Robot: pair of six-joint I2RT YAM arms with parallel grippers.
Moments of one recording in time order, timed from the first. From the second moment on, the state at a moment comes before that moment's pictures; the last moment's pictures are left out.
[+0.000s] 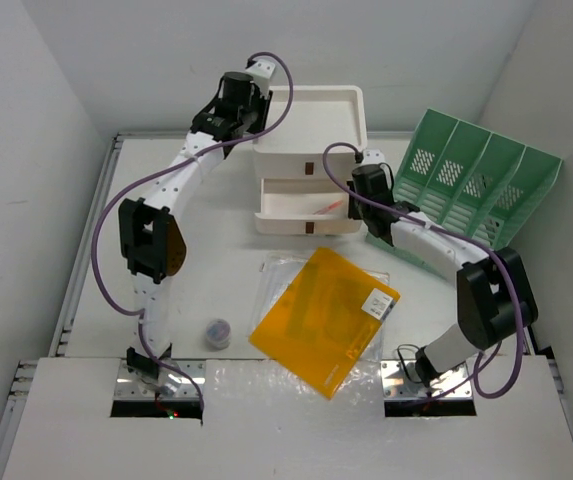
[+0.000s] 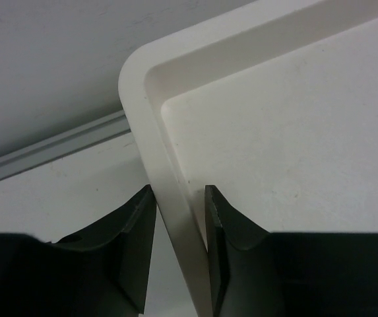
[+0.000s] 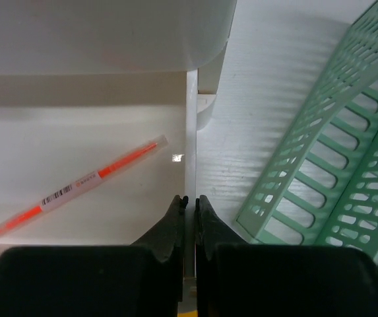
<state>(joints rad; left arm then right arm) -0.36 2.12 2.12 -0.44 -0.09 0.08 0.41 1.56 0.99 -0.09 0.32 0.26</state>
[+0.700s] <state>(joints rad) -0.36 2.12 2.12 -0.43 -0.06 0.09 0.43 1.62 1.02 0.00 0.45 0.44</state>
